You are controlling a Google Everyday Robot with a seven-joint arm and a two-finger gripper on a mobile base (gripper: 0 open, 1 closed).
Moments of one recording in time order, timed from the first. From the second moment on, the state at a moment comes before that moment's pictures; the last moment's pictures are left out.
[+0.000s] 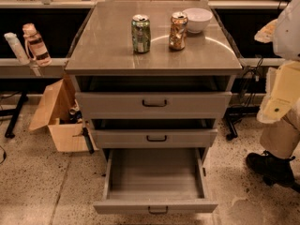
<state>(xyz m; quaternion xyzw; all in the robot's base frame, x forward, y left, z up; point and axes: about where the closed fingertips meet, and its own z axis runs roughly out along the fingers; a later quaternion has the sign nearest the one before) 0.438 -0.217 0.977 -0.60 0.78 -0.03 0.16</state>
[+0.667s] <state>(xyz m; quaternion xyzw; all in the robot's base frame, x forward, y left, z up) 0.438 -0.217 0.977 -0.60 0.78 -0.03 0.16</state>
